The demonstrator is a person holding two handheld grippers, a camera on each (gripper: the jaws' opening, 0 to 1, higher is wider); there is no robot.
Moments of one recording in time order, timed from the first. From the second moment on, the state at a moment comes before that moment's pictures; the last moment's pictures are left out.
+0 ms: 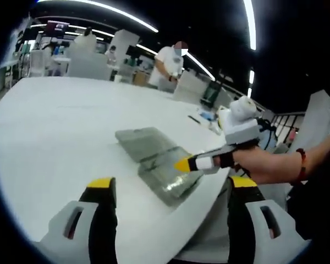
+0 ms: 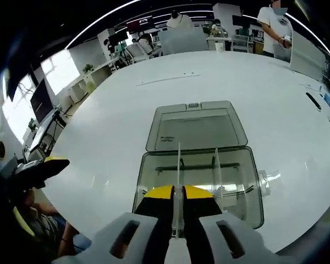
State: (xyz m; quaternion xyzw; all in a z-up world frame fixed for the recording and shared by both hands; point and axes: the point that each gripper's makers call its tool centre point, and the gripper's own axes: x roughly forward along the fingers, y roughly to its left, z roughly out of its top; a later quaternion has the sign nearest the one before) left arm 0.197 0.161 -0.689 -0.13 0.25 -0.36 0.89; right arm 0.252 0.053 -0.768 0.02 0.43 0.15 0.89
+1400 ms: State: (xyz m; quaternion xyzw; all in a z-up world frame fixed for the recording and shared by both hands) left arm 0.213 0.168 -0.691 -0.14 0.25 -0.34 0.90; right arm 0.254 0.054 -0.757 0.03 0.43 0.14 0.89
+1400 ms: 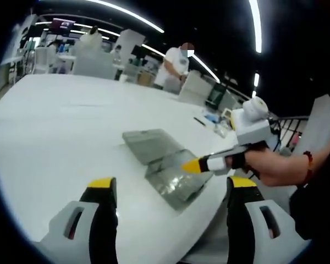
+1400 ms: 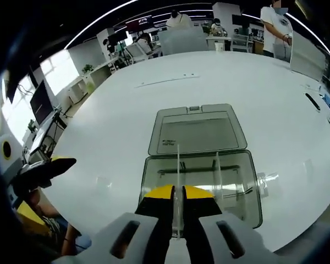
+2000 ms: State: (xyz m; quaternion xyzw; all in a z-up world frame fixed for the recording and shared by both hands) left arm 0.212 0.169 -0.691 -0.14 0.25 -0.34 0.90; right arm 0.249 0.055 -0.761 0.02 0.42 0.15 0.90
